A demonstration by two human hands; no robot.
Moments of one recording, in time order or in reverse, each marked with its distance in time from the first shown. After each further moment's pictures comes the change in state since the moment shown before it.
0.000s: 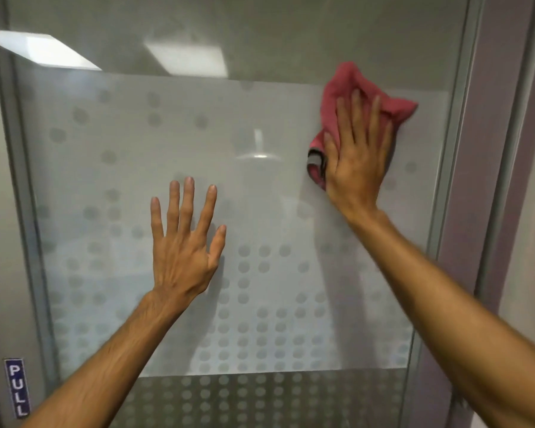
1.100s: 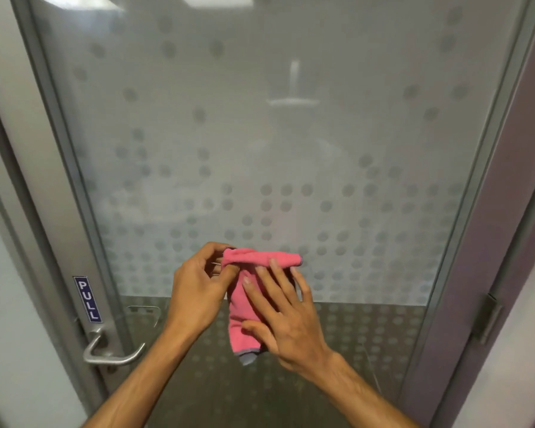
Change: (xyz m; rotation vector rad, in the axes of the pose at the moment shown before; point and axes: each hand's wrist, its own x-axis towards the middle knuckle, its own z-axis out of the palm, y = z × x) left_hand -0.113 0.040 -0.098 -0.921 -0.469 -0.712; right_hand -0.315 -0.118 -0.107 0.537 -0.491 -0.297
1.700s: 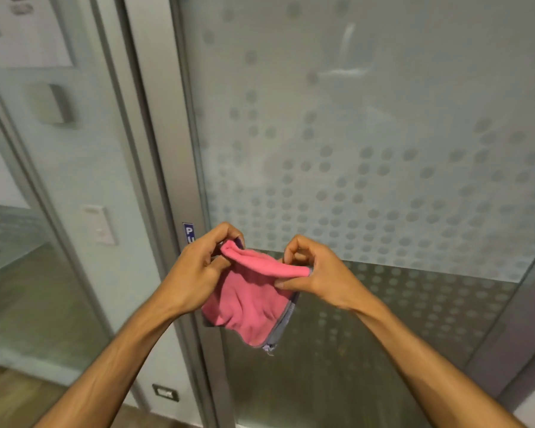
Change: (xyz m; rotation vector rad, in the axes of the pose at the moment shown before) left_hand -0.060 -0.020 -0.183 0.209 -0.267 0.043; right_hand 0.084 -0.105 -0.015 1.233 -0.540 0.561
